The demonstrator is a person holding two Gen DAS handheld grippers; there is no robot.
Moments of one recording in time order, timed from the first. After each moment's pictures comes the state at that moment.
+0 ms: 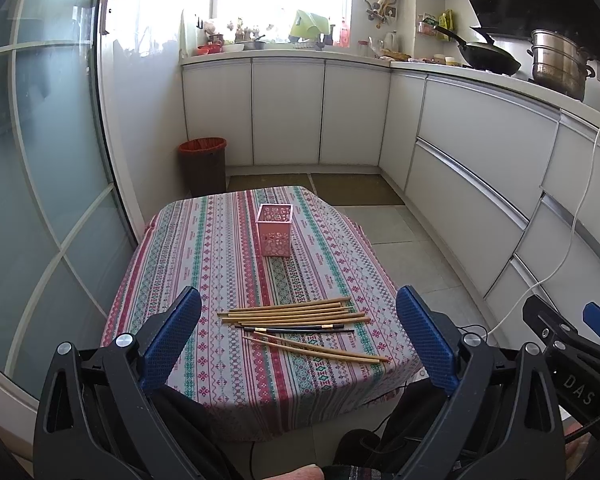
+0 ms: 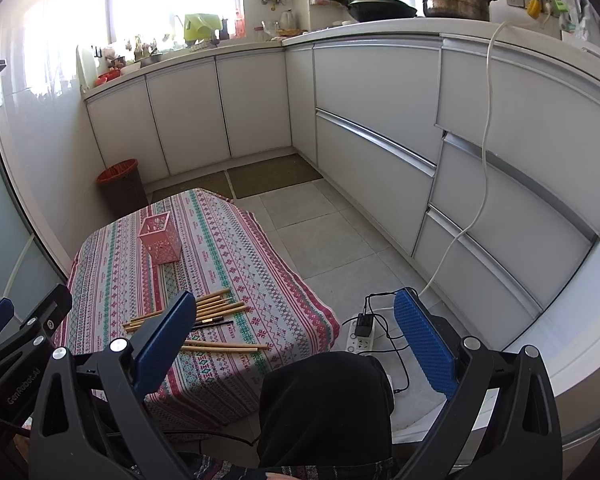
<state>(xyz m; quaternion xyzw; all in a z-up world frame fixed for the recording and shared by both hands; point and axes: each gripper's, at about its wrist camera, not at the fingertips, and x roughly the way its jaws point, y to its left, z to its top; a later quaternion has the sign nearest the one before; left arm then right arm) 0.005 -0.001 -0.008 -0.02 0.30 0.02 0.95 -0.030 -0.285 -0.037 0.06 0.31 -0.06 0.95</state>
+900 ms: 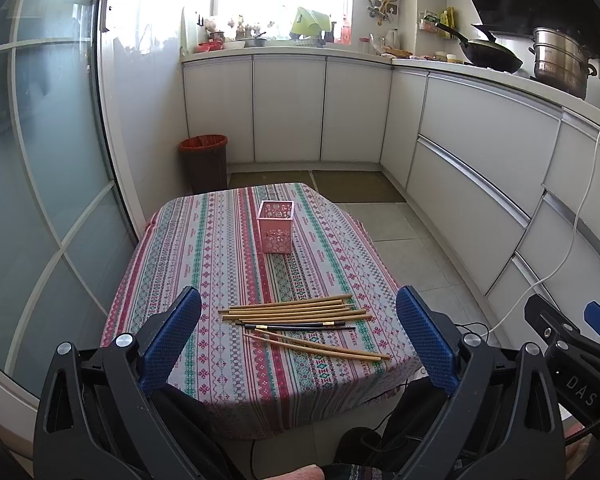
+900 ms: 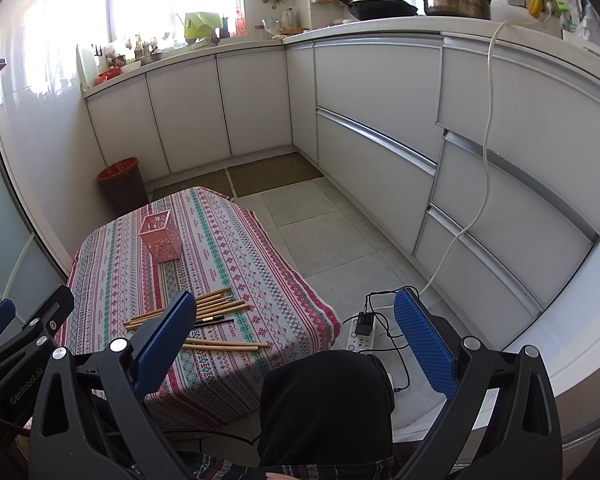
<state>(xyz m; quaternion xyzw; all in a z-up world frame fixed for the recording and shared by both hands) 0.008 0.000 -0.008 -0.02 0.30 0.02 0.95 -0.030 -0.283 -0.038 0.06 0.31 -0.06 0.95</state>
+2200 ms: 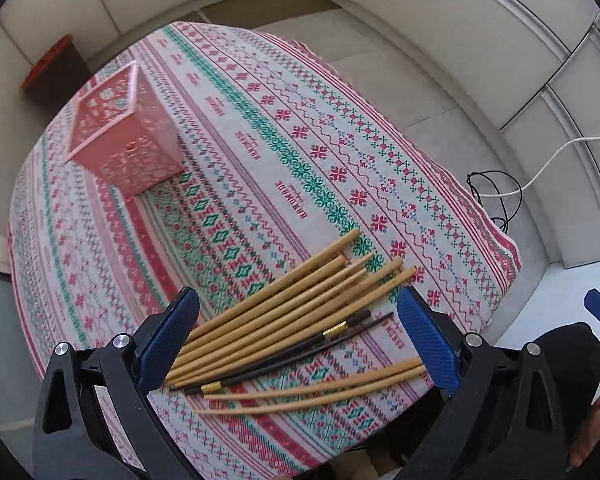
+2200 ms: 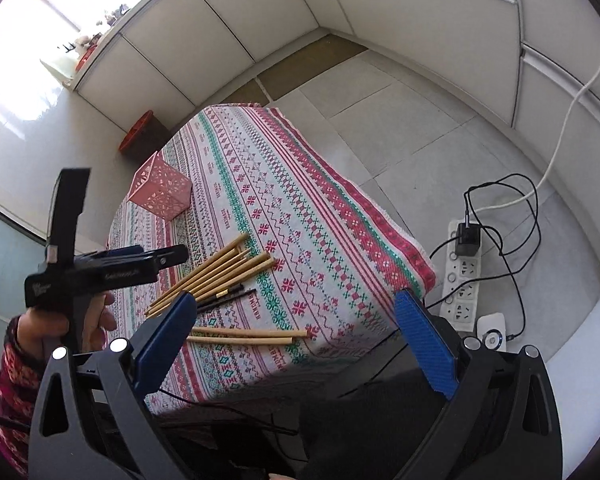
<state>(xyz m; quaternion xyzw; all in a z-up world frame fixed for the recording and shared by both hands) 0.294 -0.041 -0.200 0.12 0.61 -0.16 0.77 0.134 -0.337 -0.204 0.24 0.48 0.07 0.84</state>
